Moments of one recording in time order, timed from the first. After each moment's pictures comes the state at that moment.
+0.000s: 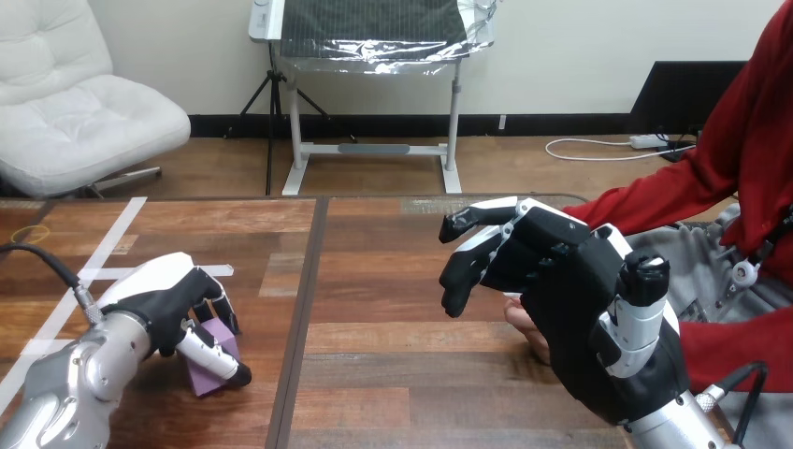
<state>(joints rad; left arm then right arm) -0.33 0.62 -0.28 0.44 0.56 0.11 -0.26 0.21 -0.16 0.04 -0.28 0.42 -0.25 0.58</state>
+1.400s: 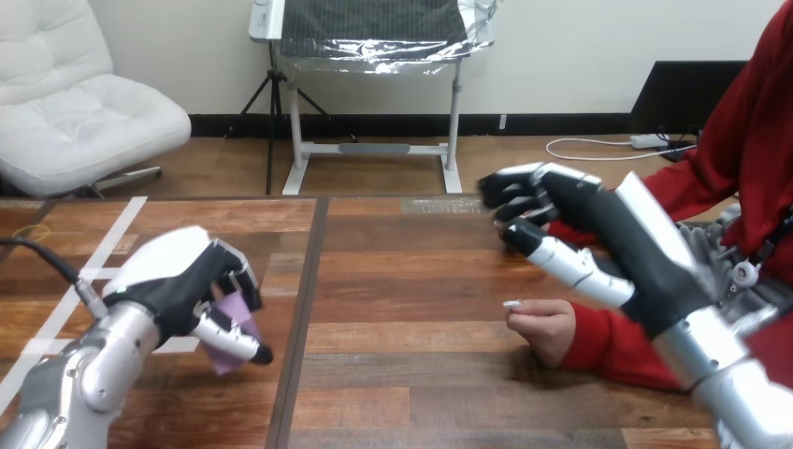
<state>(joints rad) -0.22 0.62 -0.20 0.18 0.54 0.07 -0.23 -0.11 -0.36 -0.06 0.10 -0.18 -0.42 0.28</state>
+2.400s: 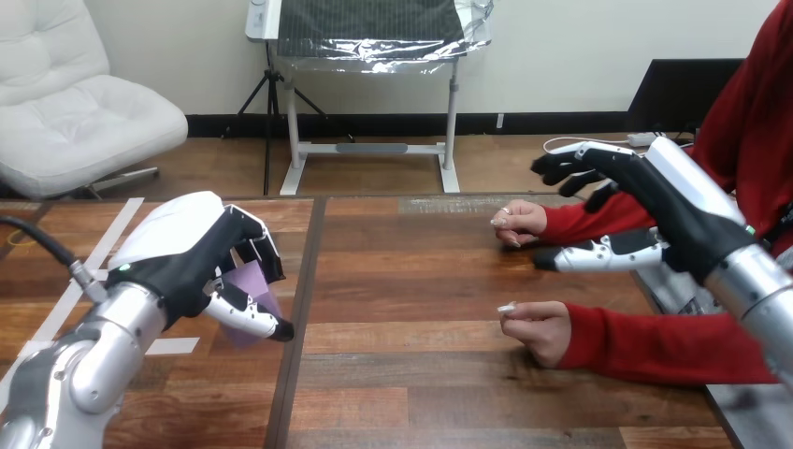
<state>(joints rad) -0.14 0.62 -0.13 -0.04 0.53 0.08 -0.27 -0.40 -0.59 -0.02 0.57 -0.35 -0.58 0.24</state>
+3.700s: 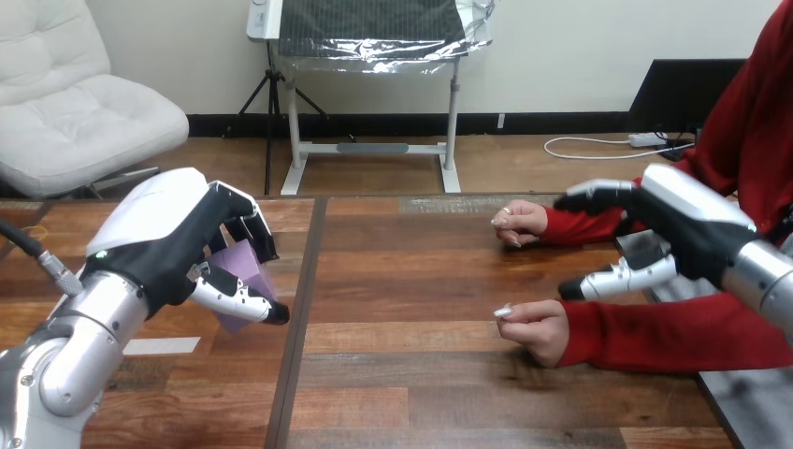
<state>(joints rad) -0.10 0.63 -0.05 -0.17 0.52 0.07 -0.30 -0.60 -0.69 0.15 0.98 -0.49 -0.67 0.23</state>
